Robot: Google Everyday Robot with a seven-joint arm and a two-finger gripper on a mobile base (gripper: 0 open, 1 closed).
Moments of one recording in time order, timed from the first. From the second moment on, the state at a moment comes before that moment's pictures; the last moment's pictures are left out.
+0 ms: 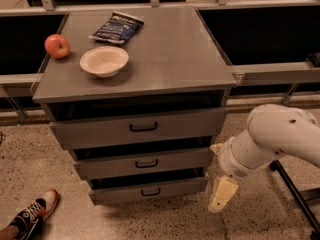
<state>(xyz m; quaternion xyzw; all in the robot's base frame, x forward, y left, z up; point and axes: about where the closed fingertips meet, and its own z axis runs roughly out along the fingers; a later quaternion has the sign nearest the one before) 0.437 -0.158 0.667 -0.62 0.76 0.09 0.16</state>
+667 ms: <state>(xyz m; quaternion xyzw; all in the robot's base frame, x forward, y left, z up) 0.455 -0.153 0.647 -0.62 0.76 0.09 0.18</state>
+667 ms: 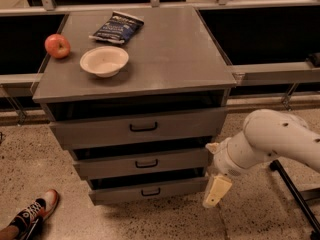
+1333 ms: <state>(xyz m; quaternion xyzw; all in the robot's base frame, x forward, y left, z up) 0.511 -0.119 0.555 -0.62 0.73 0.10 0.25</state>
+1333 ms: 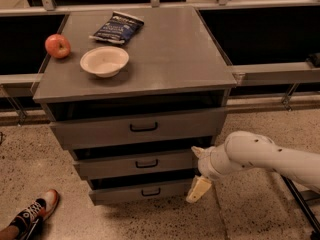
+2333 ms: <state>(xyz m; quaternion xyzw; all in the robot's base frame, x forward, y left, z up) 0.570 -0.106 0.461 -0.63 0.72 0.08 0.26</state>
